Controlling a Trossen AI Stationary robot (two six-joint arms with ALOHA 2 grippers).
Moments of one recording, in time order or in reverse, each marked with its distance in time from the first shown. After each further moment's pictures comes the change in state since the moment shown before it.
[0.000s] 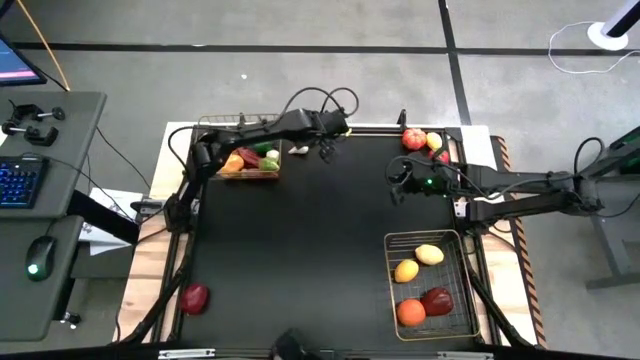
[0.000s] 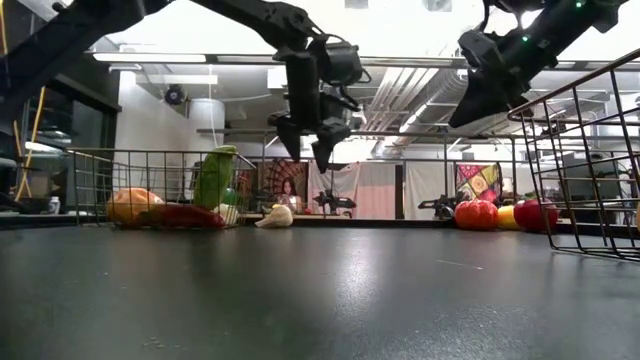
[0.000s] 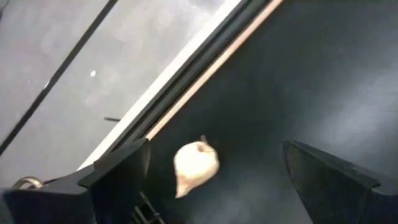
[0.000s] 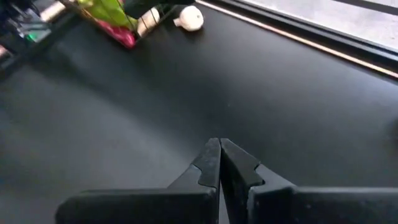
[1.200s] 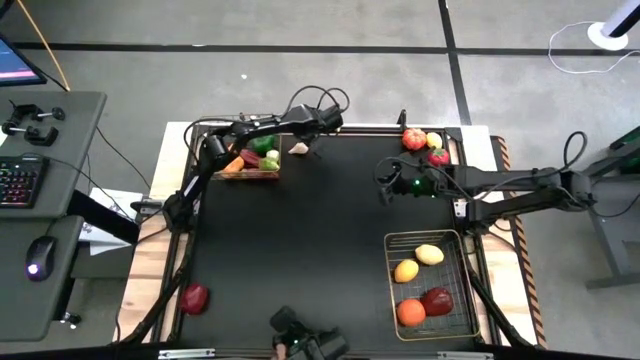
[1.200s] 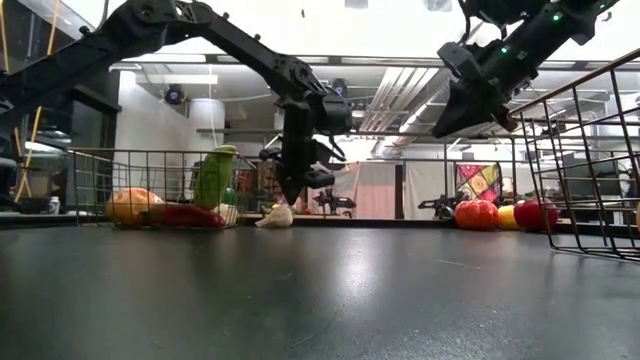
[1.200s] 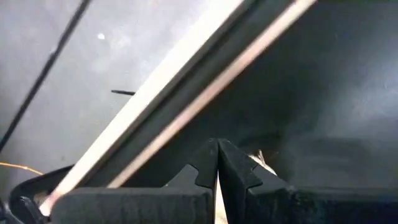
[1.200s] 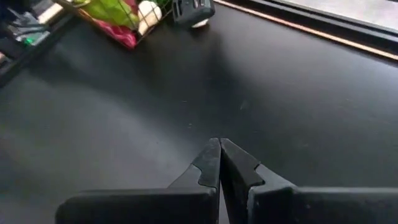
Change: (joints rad) left arm 0.125 0.156 0.011 0.003 0.007 0.044; right arm 0.000 0.128 0.000 0.121 -0.010 0.037
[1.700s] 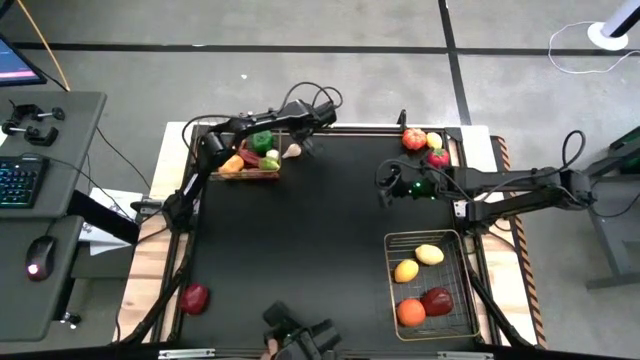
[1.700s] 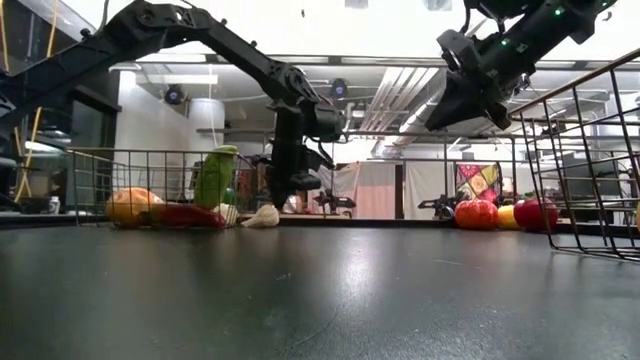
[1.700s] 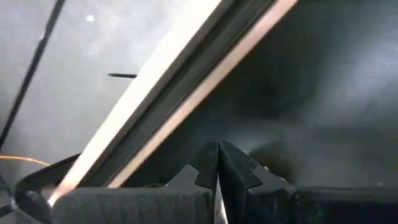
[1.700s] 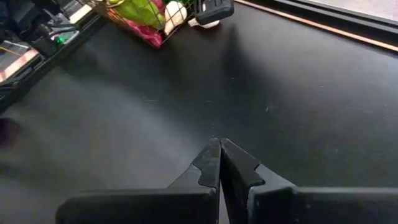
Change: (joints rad) left arm 0.048 0.000 -0.016 -0.059 0.054 0.070; right arm 0.031 0.003 0.000 0.051 -0.038 -0.003
